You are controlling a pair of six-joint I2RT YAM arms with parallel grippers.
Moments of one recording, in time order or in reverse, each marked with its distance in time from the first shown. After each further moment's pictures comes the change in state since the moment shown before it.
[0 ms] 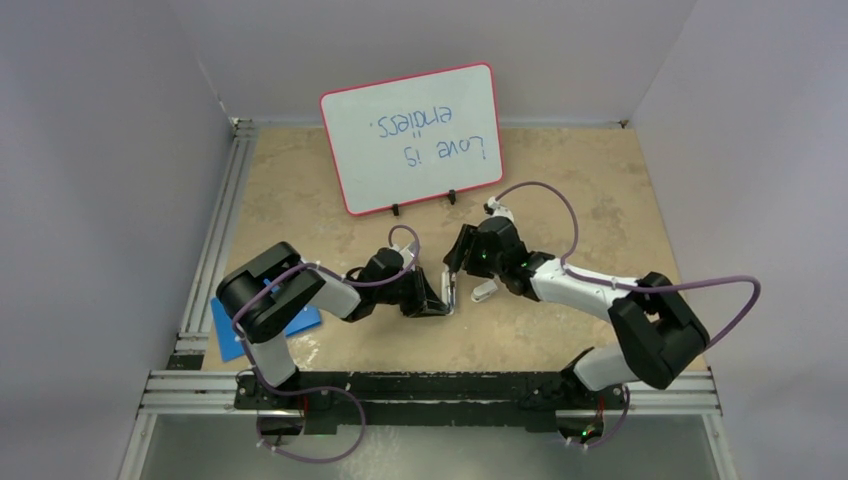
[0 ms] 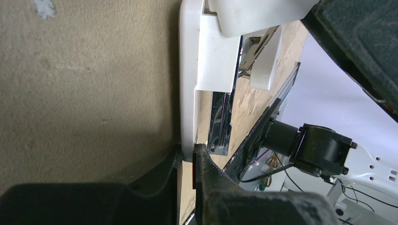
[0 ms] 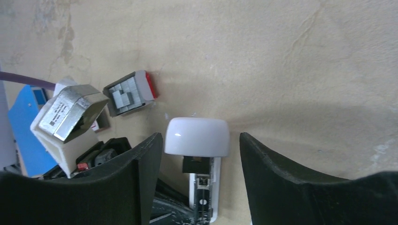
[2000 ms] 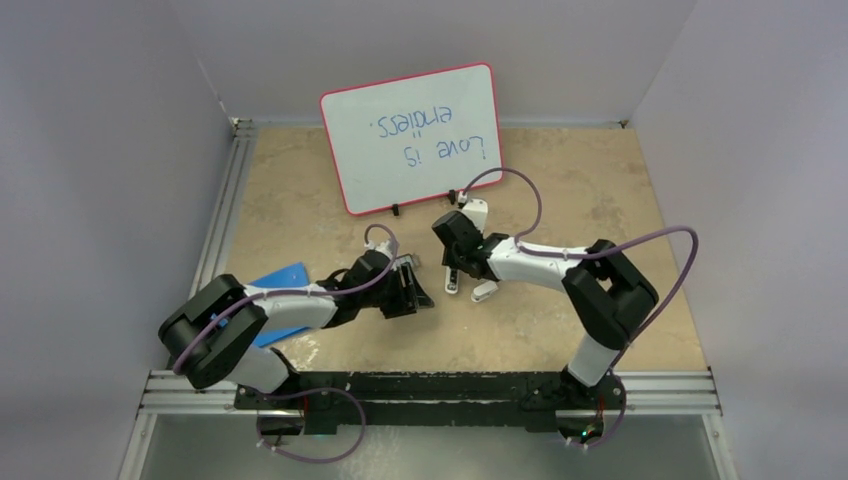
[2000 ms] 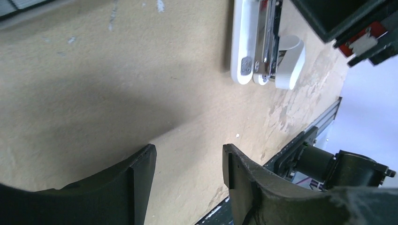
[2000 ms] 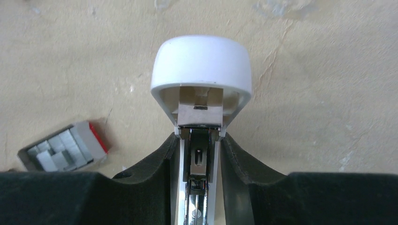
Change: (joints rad) left arm -0.006 -0.323 -0.053 -0.350 -0.241 0.093; right arm 0.137 0.271 0.287 -0.255 0.385 -0.012
